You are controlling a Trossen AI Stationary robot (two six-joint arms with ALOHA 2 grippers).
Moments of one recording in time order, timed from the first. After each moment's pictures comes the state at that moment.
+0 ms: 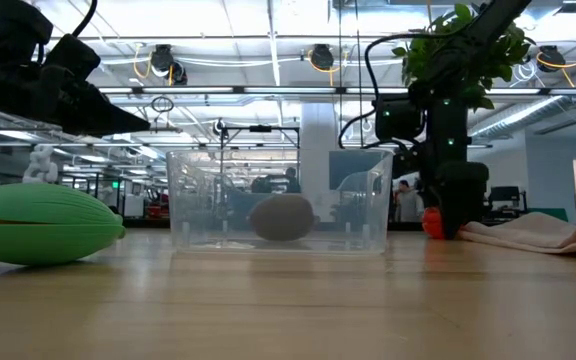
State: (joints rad) left arm 0.14 0.39 0.04 0.18 -0.10 0.10; right arm -0.48 1.64 0.82 -0.68 -0.05 -0.28
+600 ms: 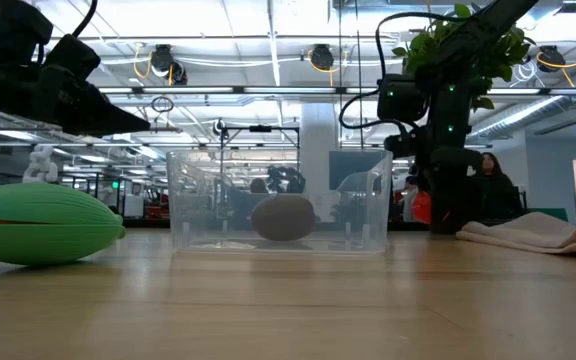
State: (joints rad) left arm 0.14 0.39 0.04 0.18 -0.10 0.10; right arm -0.47 1.52 0.81 -0.63 -0.05 -0.28
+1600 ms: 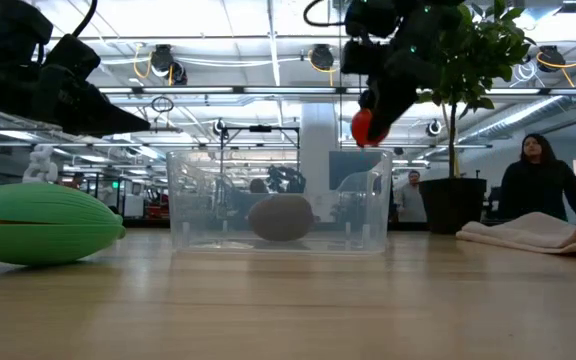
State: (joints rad) left arm 0.14 0.39 0.04 0.18 -0.10 0.09; right arm -0.27 1.50 1.17 -0.74 -0.07 -0.25
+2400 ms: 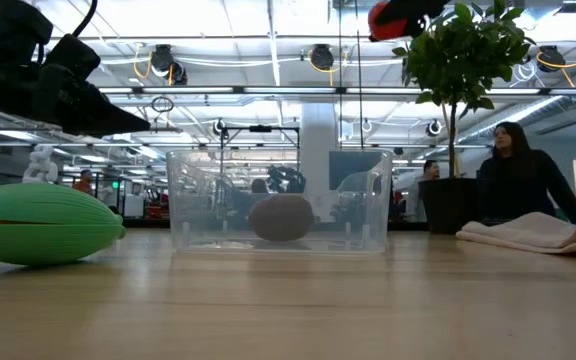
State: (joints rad) left arm 0.14 0.39 0.04 0.18 -0.10 0.09; right arm -0.29 1.09 1.19 -0.63 -0.08 -0.16
